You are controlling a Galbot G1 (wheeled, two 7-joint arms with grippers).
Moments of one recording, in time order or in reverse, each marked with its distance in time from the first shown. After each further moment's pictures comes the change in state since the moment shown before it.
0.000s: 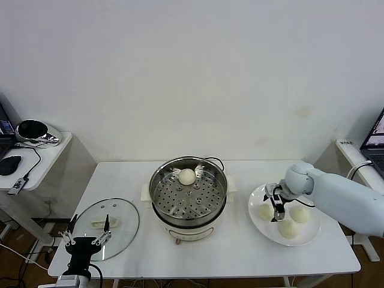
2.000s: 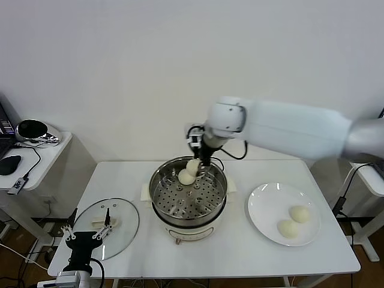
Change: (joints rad) left arm -0.024 -0.008 0.013 -0.032 0.002 0.009 -0.013; right arm 0.613 0.499 -0.381 0.107 0.721 -0.416 0.190
